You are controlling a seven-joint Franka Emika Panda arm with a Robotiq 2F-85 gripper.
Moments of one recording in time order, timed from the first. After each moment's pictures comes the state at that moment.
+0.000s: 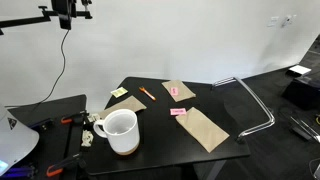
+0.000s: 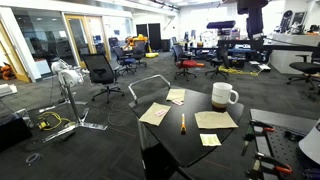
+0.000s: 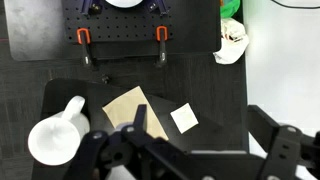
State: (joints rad) arm 0.03 -0.63 -0.02 -2.41 0.17 1.54 0.05
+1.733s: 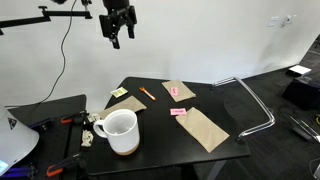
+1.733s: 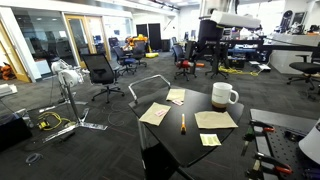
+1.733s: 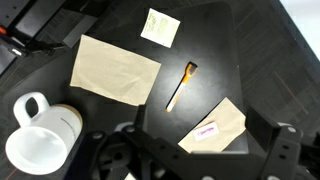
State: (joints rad) arm -0.05 -0.39 0.17 -2.46 0.19 2.17 0.80
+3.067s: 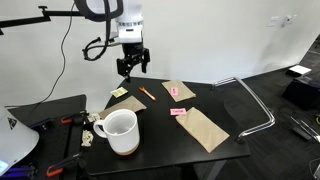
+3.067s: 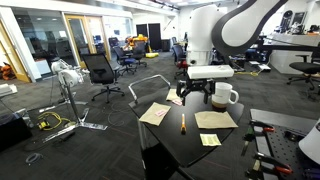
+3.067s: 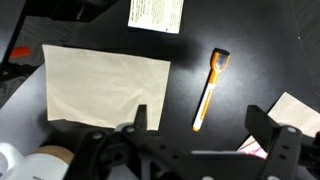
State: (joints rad) arm -0.03 -0.06 0.15 -2.51 0.05 2.48 1.09
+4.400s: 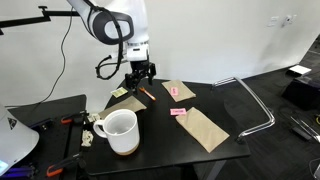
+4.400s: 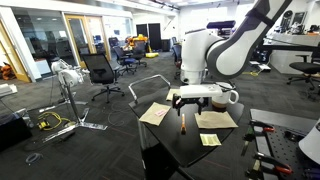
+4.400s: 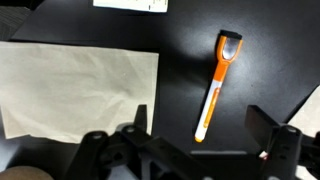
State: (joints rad) arm 0.05 0.13 0.06 -2.48 -0.11 2.65 1.28
